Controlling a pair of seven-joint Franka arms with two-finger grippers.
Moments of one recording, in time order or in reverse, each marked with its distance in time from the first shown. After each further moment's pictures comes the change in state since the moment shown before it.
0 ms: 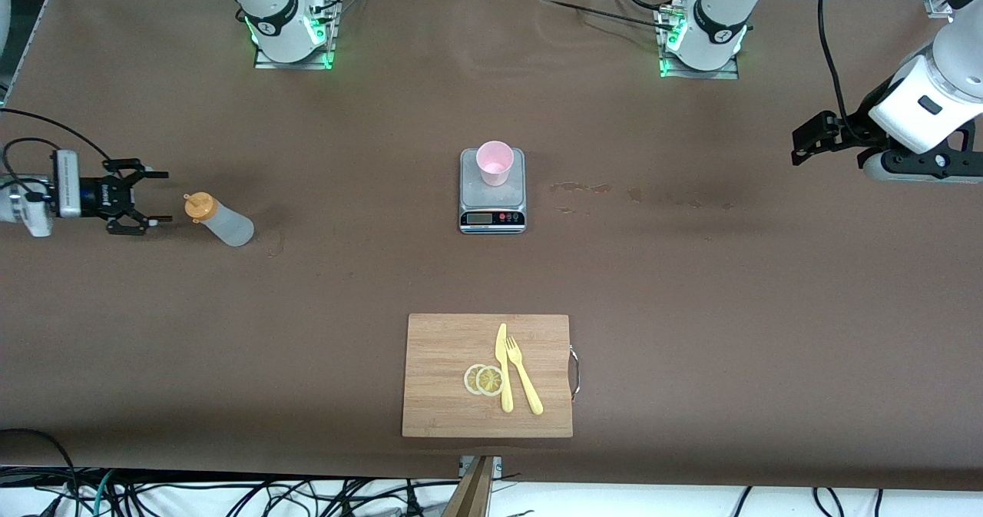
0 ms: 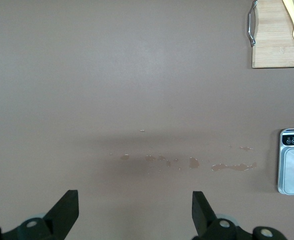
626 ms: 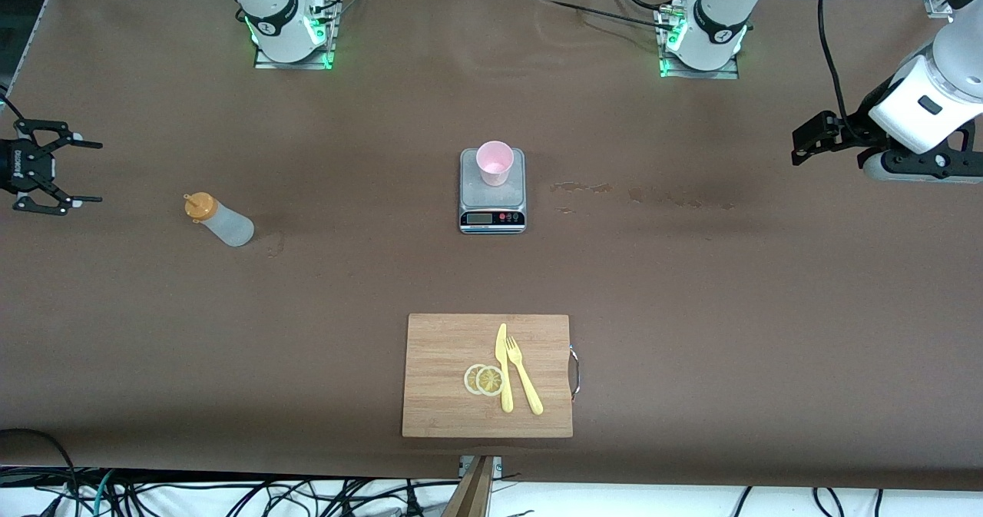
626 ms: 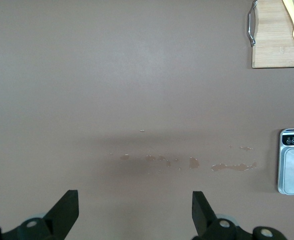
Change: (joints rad) left arm 0.000 0.000 0.000 0.000 0.000 0.000 0.000; right arm 0.010 -0.320 0.104 0.026 -0.197 0.001 0.511
